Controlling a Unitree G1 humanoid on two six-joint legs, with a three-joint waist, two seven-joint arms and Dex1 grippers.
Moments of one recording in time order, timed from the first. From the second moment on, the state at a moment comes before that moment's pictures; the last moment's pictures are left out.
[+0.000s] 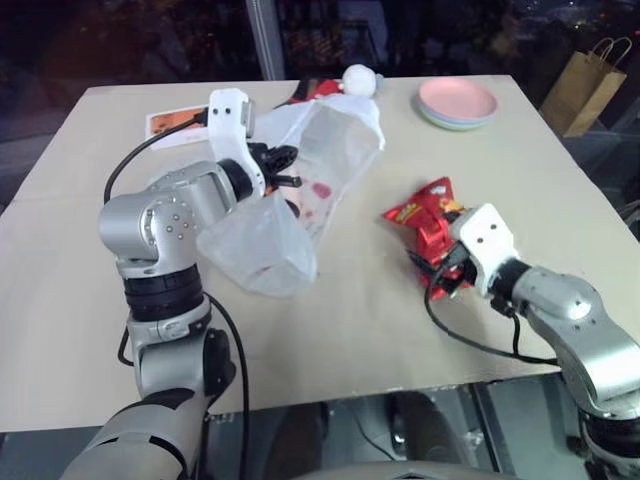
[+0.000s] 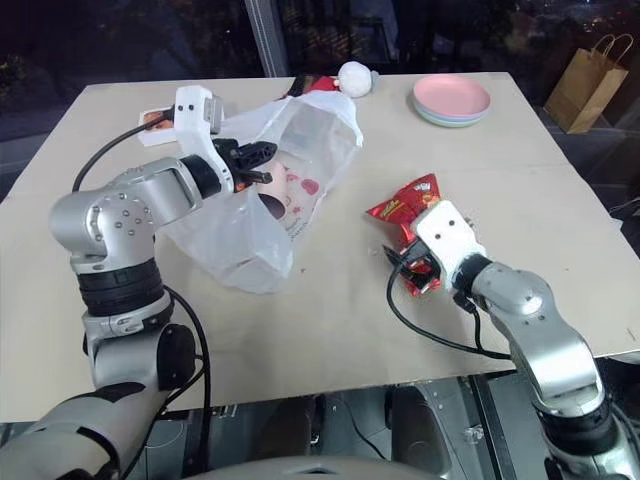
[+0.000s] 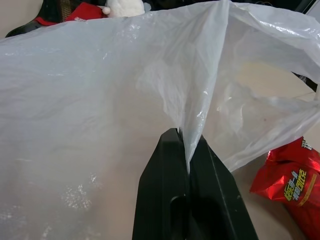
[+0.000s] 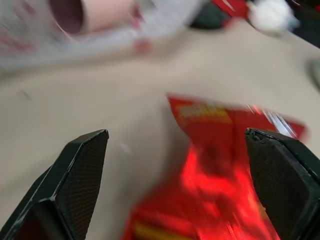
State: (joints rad) left arm -0.84 0.39 0.27 -0.14 -0.51 1.22 -0.26; right arm -0.16 -0.48 0.05 -0.75 0.15 0.87 0.39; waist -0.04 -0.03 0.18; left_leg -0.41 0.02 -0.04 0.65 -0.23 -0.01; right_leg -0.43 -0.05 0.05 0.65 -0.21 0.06
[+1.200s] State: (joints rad) left arm -0.79 0.40 0.31 -0.23 -0.55 1.28 -0.22; right arm -0.13 -0.35 -0.25 -0.16 0.45 0.73 0.51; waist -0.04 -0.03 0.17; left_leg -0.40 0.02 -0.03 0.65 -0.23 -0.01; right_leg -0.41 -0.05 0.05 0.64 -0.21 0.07
